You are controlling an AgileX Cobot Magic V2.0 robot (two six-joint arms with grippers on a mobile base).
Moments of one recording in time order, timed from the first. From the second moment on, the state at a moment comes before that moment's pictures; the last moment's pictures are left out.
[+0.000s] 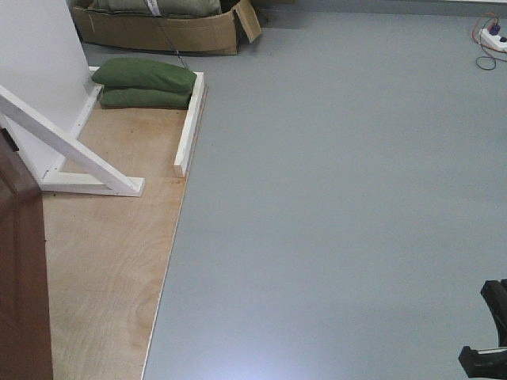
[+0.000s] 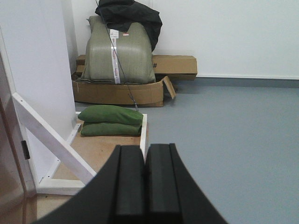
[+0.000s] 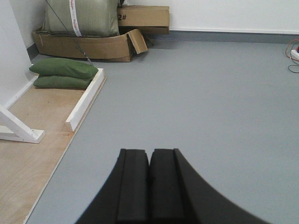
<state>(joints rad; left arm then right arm) -0.04 -0.01 0.03 0.01 0.18 -0.12 0.05 -0.01 0.03 0.07 0.38 -0.06</state>
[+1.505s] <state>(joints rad) 0.02 0.29 -0.39 0.17 -0.05 0.14 0.05 -0.01 0.03 0.07 0.38 -0.06</state>
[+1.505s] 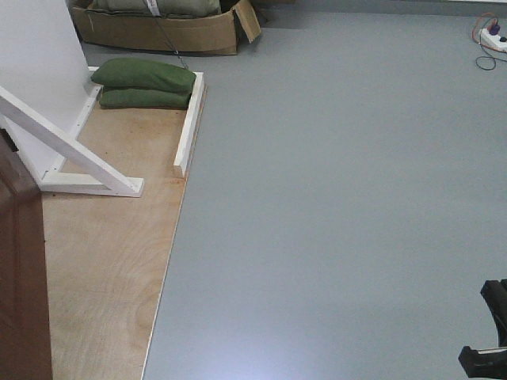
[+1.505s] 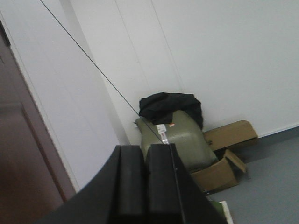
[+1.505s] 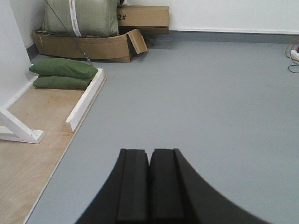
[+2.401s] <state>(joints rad) 0.19 0.44 -0.71 -0.19 -0.57 0.90 0.05 -0.01 0.03 0.07 0.38 -0.06</state>
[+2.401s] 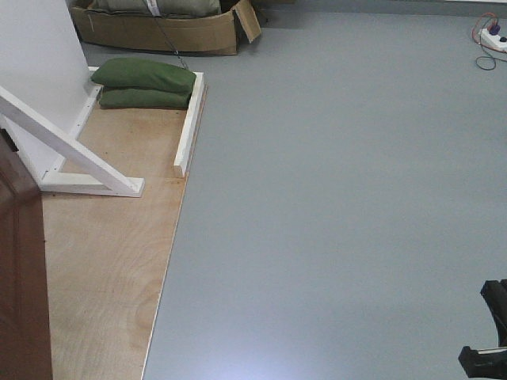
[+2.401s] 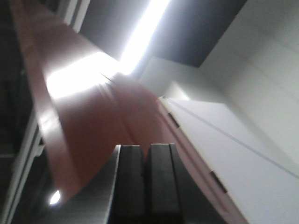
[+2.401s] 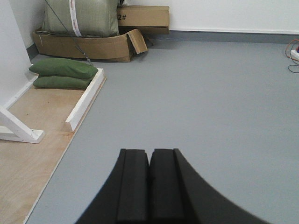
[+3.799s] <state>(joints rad) 0.19 0.91 -0.91 -1.40 -1.23 1.02 0.05 -0.01 0.03 0.07 0.38 -0.06</state>
